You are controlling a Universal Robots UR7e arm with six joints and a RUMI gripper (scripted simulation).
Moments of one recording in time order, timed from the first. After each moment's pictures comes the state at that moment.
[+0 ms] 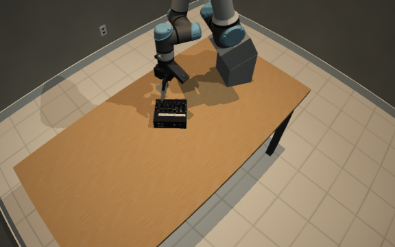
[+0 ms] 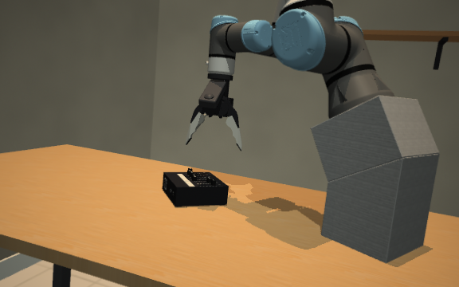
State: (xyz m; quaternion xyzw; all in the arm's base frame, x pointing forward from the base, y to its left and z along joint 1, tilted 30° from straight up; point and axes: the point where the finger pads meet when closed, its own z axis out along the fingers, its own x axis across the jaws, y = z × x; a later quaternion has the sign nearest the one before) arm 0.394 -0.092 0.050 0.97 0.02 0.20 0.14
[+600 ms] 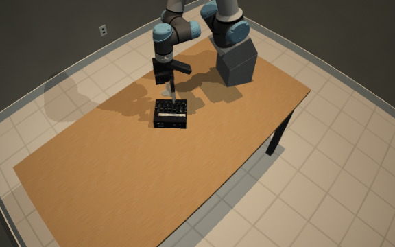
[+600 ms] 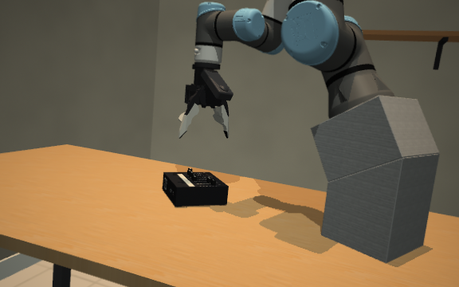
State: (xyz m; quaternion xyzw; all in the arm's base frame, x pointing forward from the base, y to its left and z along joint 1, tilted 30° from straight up) arm 0.405 -0.072 0.078 0.88 0.39 0.12 0.22
